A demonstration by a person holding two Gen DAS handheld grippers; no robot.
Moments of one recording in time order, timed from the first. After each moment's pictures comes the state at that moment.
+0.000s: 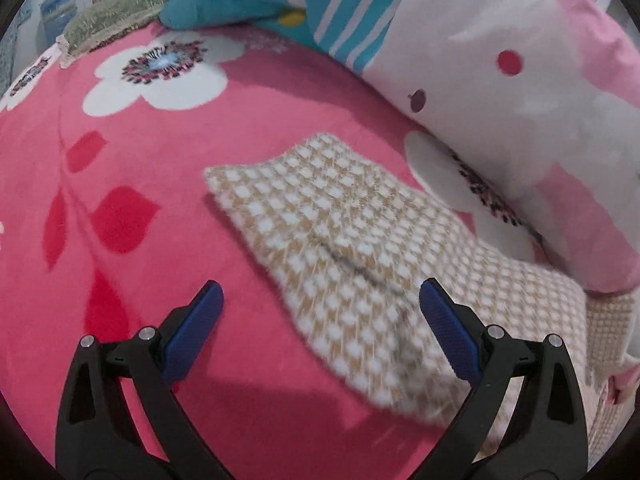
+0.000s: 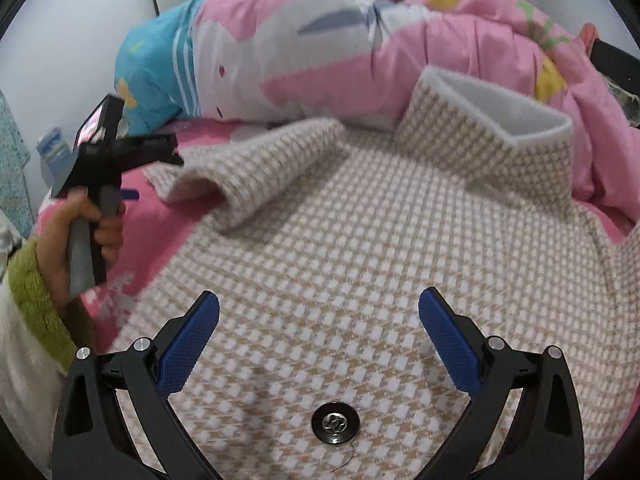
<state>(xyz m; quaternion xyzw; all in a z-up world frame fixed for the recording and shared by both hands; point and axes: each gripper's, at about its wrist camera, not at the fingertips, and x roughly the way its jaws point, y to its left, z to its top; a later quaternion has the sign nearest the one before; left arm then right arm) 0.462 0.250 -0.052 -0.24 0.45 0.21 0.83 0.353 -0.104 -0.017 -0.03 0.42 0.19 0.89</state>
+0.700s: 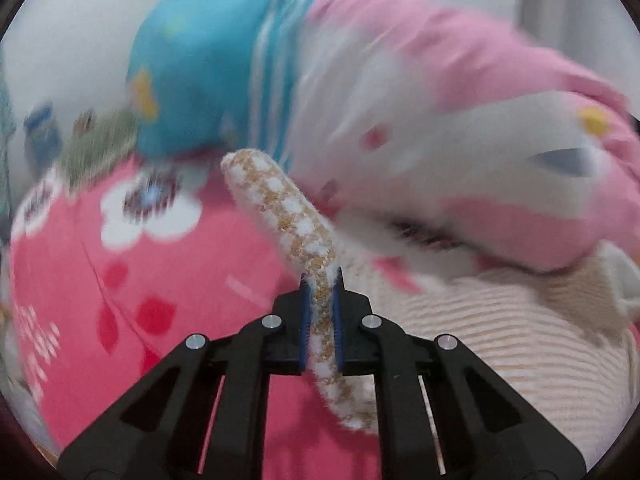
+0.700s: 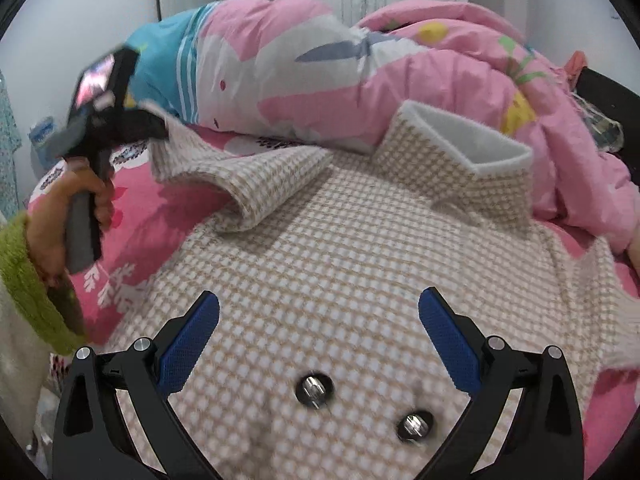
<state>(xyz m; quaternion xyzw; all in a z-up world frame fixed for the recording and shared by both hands) 0.439 0.165 0.055 -0.07 0.35 0.17 0.92 0.311 -0.132 0.028 -0.05 0.38 0.16 0.91</state>
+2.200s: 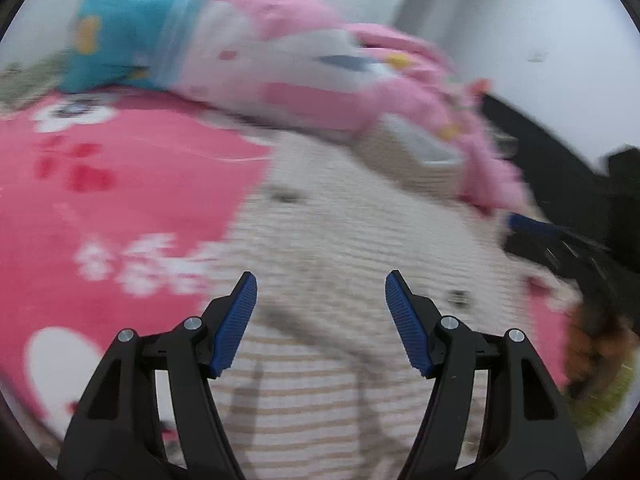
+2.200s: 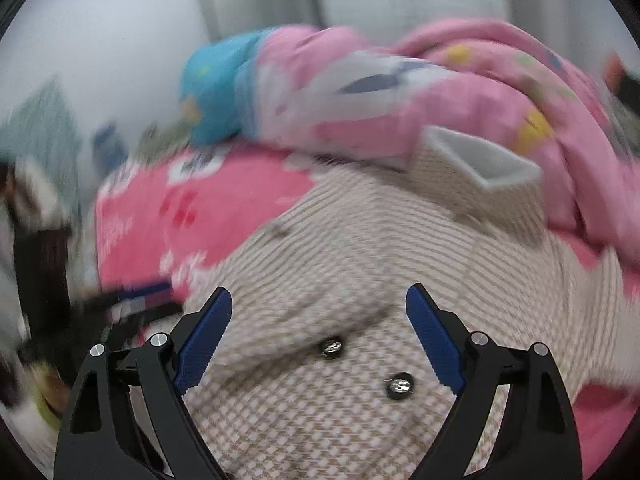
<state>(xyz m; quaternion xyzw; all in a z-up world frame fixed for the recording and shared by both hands) 0.222 0.092 0.000 -0.16 0.36 -0.03 0.92 0.277 -0.134 0.055 -0.09 0.37 0.31 0.87</state>
